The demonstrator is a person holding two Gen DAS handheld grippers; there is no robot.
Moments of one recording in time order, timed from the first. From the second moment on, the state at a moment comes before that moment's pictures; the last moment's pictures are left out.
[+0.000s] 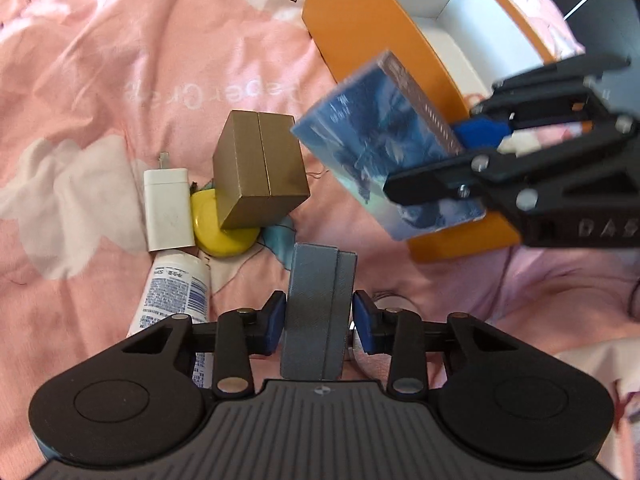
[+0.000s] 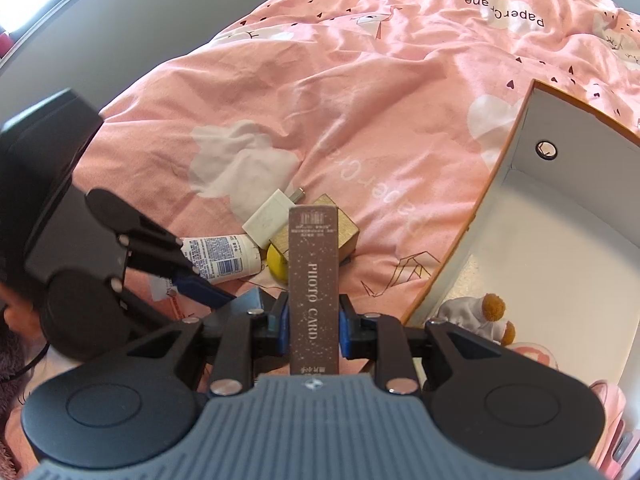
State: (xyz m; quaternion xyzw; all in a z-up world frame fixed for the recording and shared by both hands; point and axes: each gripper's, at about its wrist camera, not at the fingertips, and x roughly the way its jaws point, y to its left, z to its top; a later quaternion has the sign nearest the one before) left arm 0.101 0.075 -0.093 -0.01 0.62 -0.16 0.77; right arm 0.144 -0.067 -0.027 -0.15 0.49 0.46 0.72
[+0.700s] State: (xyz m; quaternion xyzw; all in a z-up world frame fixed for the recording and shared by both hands) left arm 0.052 0.059 -0.022 -0.04 0.55 -0.04 0.83; right arm 0.087 -0.107 0.003 -0.13 0.48 0.50 0.71
